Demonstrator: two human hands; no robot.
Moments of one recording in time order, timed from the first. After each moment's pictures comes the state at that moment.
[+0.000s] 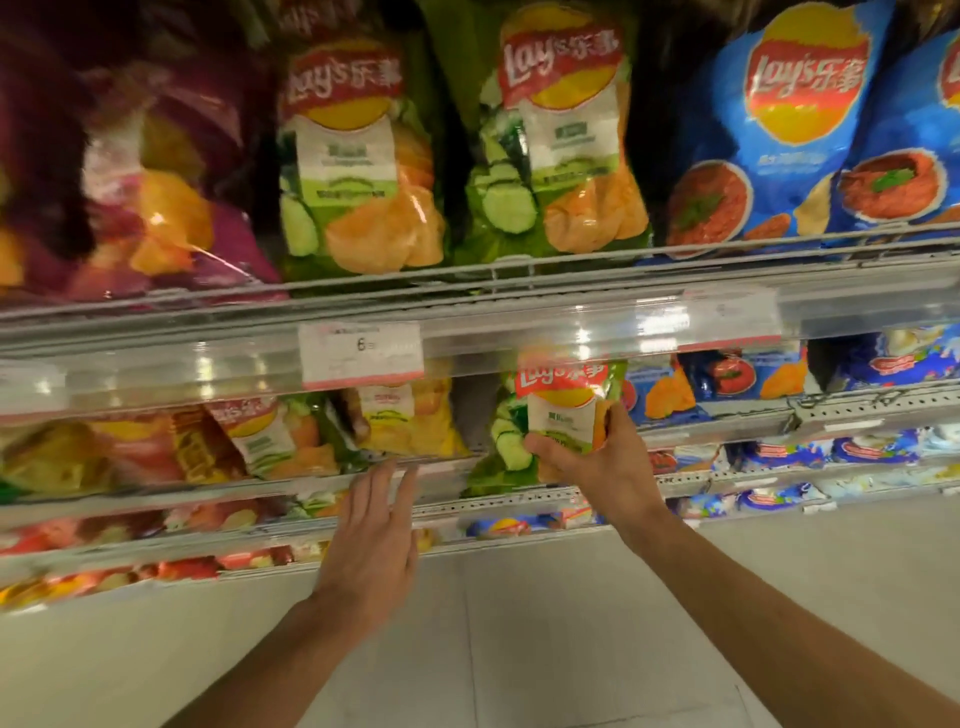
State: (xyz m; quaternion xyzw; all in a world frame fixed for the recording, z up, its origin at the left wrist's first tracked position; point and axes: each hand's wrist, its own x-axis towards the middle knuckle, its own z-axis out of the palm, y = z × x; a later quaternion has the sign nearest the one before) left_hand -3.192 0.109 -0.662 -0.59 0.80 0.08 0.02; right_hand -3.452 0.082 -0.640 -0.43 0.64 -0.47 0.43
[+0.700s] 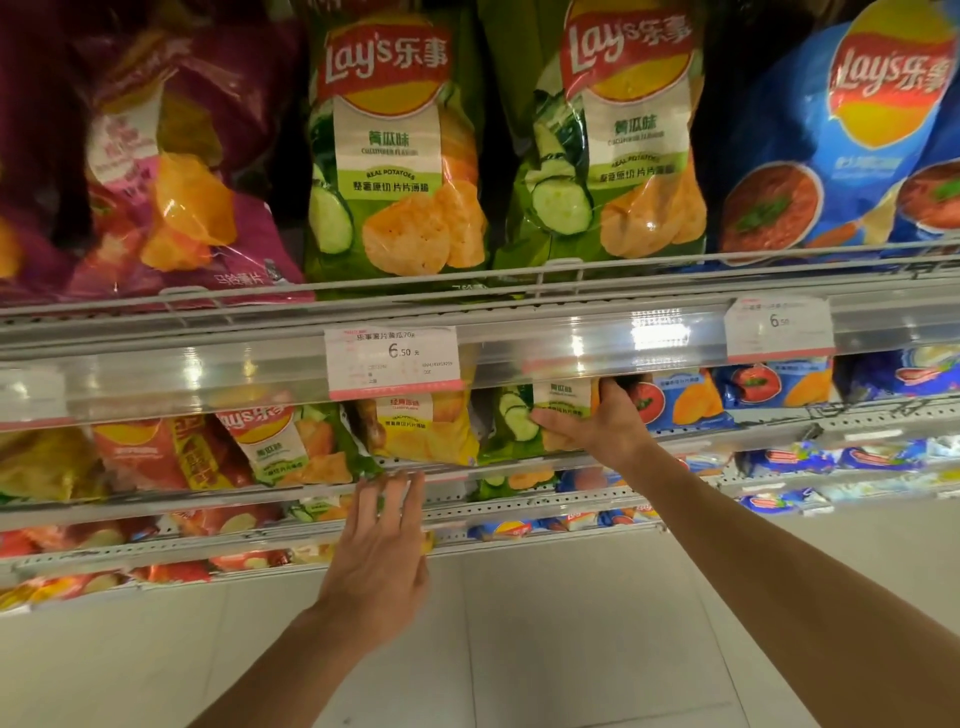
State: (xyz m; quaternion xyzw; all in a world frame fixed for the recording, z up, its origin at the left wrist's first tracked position) left_hand -3.173 0.098 -0.680 -0.57 0.82 0.08 0.05; right_hand -3.457 0.007 -0.666 -0.46 0.68 -0.36 0.45
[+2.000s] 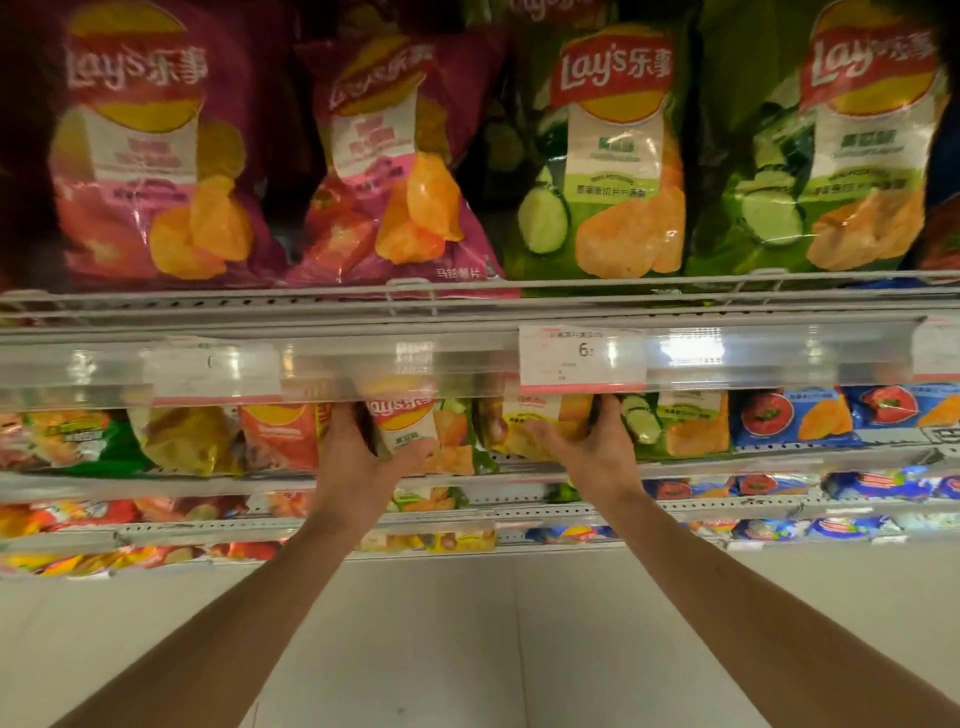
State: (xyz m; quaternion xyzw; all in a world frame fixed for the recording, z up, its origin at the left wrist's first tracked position) left_hand -3.044 0.030 -0.643 -0.67 0.55 0.35 -0.35; right_hand -3.299 0.025 -0.657 -0.46 0.67 -0.41 0.41
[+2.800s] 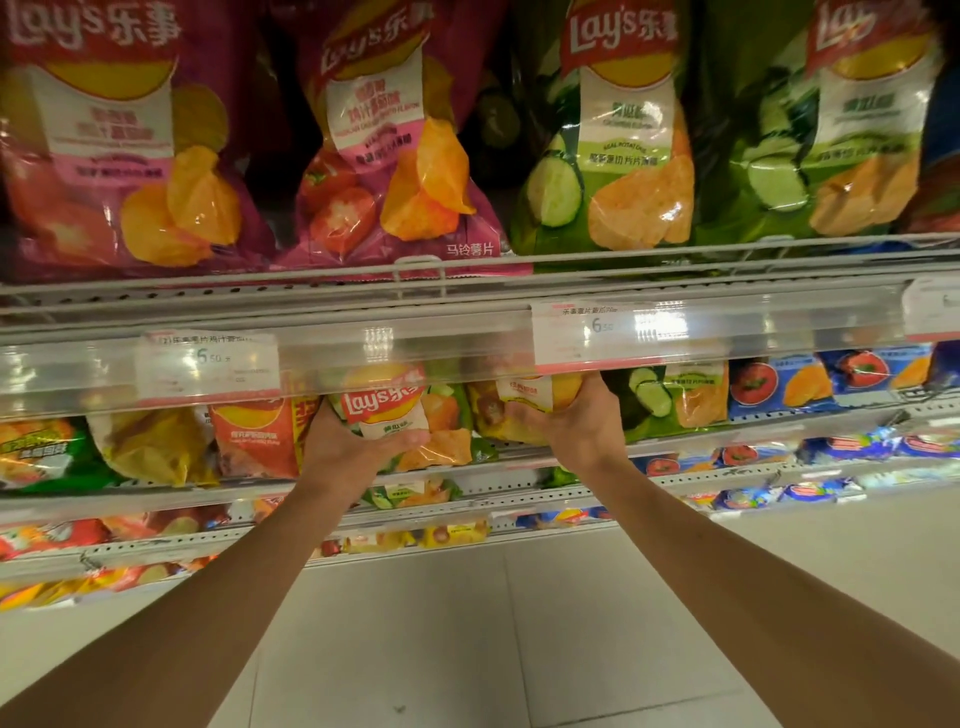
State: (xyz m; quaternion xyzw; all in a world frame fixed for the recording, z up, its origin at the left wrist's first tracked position) left_hand -3.027 0.003 -0.656 -0.69 0.47 0.44 -0.35; right_hand -3.275 0.012 -0.649 -0.48 0.73 -0.37 0.32
